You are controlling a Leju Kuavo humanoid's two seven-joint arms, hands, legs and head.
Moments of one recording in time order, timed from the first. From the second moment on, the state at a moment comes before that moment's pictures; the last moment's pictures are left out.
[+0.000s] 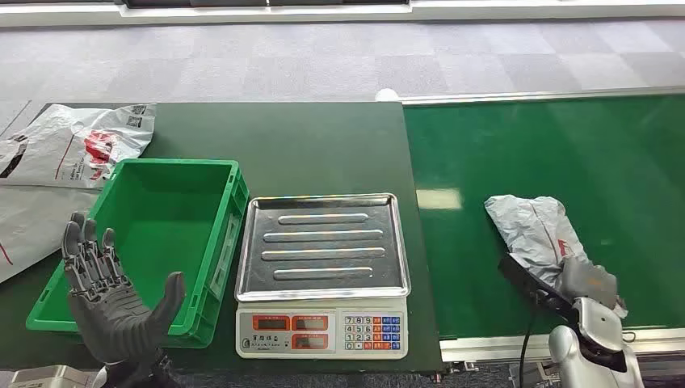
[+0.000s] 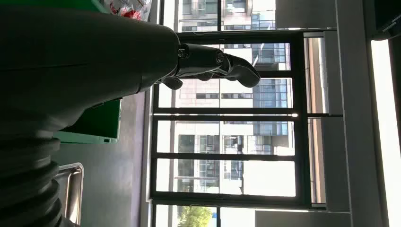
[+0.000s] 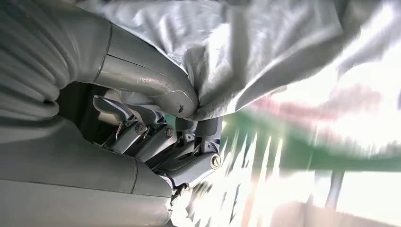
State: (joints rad) left arm 0.22 -0.25 -0.22 -1.92 -0.13 0.30 -0.70; right arm -0.10 -0.24 -0.22 -1.16 1.55 -0.15 0.16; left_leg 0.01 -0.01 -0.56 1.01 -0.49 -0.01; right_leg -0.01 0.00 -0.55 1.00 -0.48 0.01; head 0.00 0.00
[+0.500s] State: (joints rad) left arm 0.16 -0.26 -0.22 -1.88 -0.09 0.33 -0.70; right arm -0.27 -0.50 0.09 -1.49 1.57 -0.68 0.51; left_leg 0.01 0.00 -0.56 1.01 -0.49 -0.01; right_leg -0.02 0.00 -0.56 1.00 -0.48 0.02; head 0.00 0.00
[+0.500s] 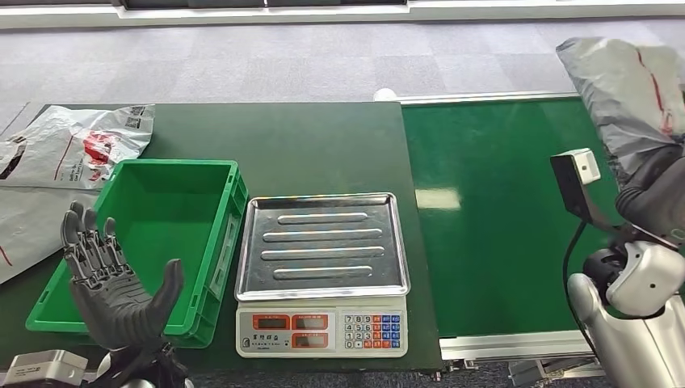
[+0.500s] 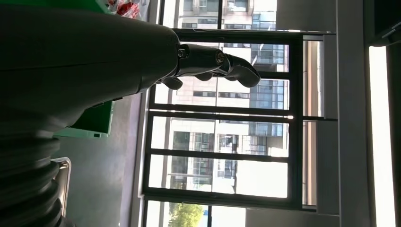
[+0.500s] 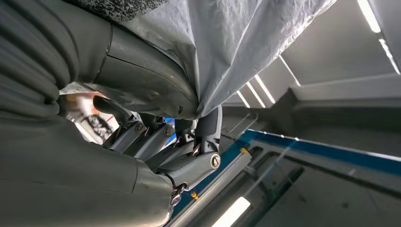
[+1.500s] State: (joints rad) left arm 0.12 -0.24 -0.26 -1.82 -0.08 0.29 -0.70; right arm -0.55 0.05 0.45 -1.09 1.06 -0.34 -0.43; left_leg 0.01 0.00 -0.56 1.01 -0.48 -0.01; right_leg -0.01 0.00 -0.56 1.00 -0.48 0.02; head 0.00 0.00
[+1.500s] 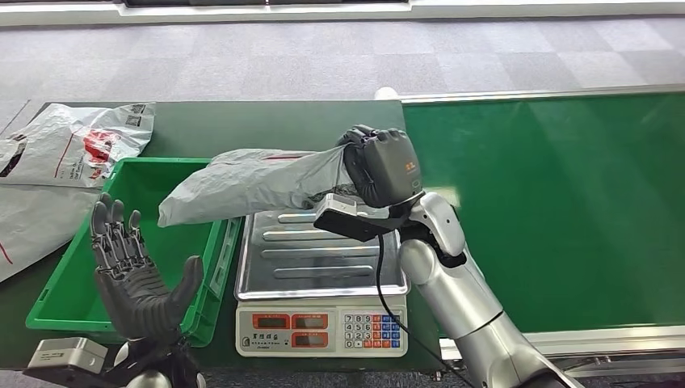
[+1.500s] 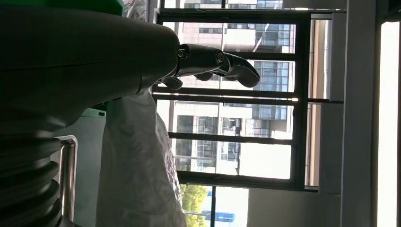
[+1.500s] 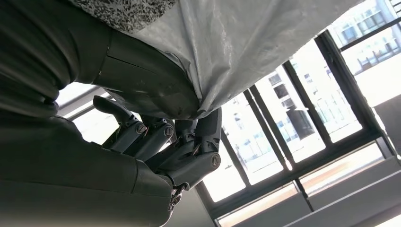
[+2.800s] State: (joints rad) left arm 0.12 -0.21 -0.26 -1.82 -0.06 0.32 -0.70; right arm -0.59 0.05 0.59 -1.00 0.66 0.22 -0.66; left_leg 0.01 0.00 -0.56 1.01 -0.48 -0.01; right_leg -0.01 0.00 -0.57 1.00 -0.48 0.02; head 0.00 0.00
